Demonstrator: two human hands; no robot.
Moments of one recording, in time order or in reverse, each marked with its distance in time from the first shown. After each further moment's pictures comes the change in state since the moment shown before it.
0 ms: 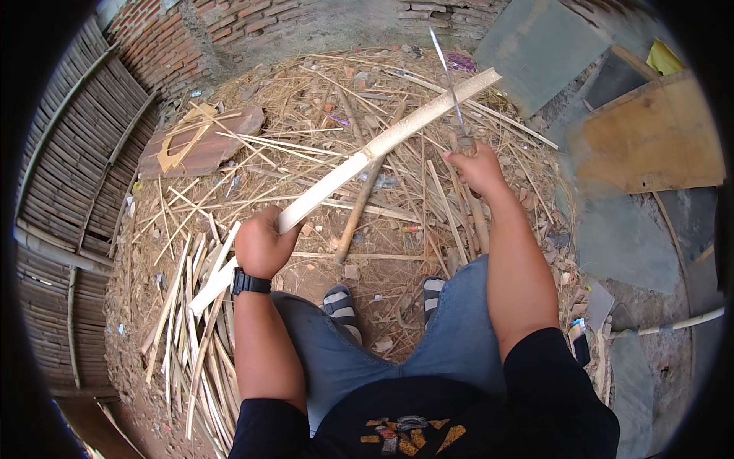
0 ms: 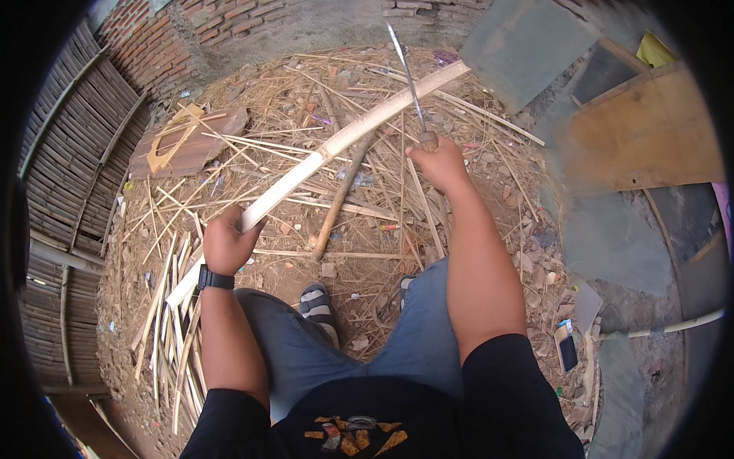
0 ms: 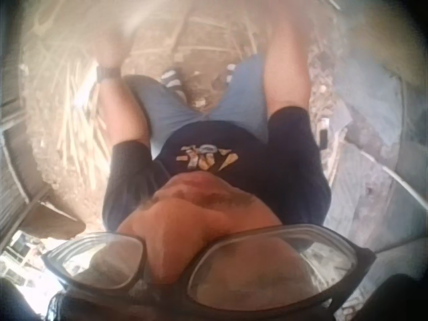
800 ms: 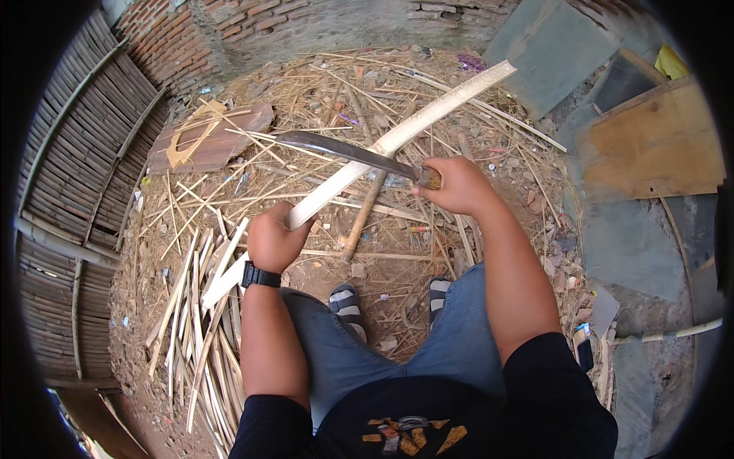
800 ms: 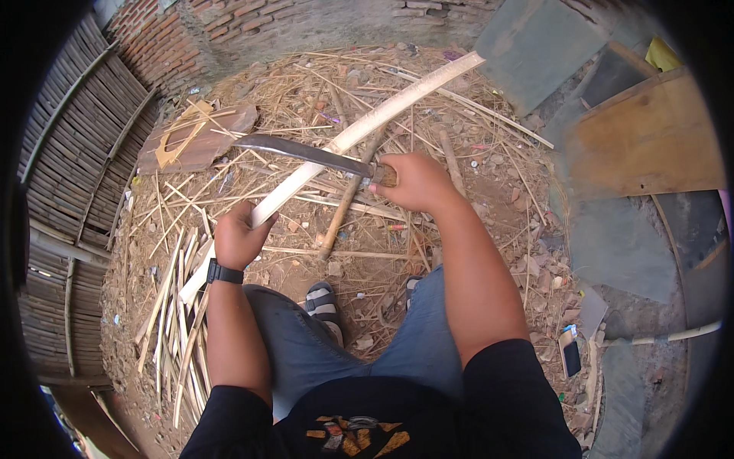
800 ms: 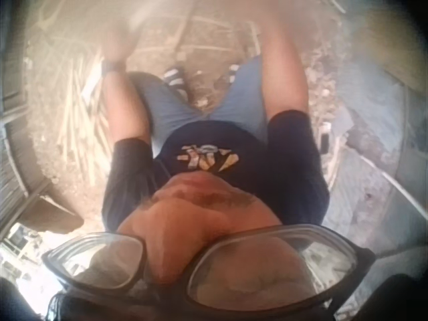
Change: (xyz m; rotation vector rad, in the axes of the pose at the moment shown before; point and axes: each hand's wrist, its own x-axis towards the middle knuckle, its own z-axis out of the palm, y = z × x) left_hand 0.002 0.003 0.007 -0.090 -0.015 -0.032; right_hand -0.044 -0.060 0.018 -0.497 -0.411 -0.327
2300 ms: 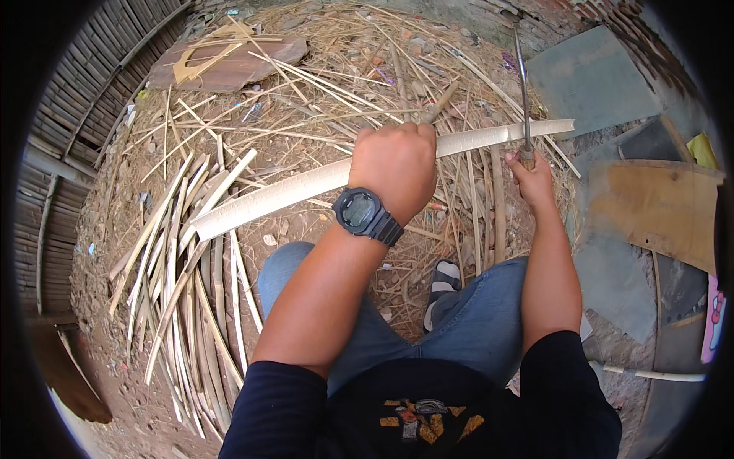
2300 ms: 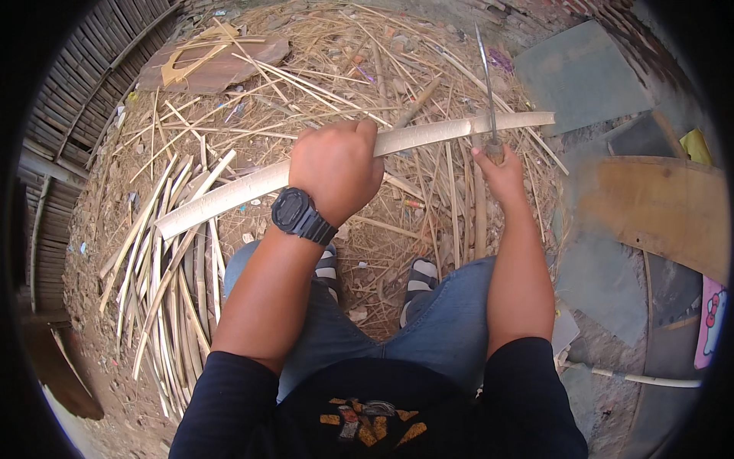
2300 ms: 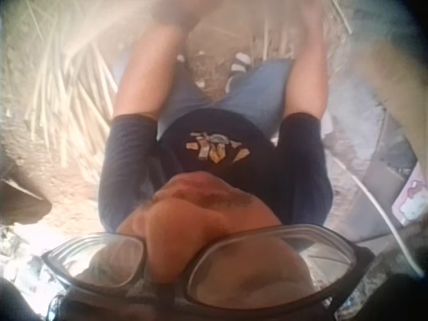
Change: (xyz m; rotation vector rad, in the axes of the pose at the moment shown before) left_hand 0.015 0.070 0.003 0.137 0.074 0.315; right_hand 0.025 0.091 0.039 0.439 0.400 0.293
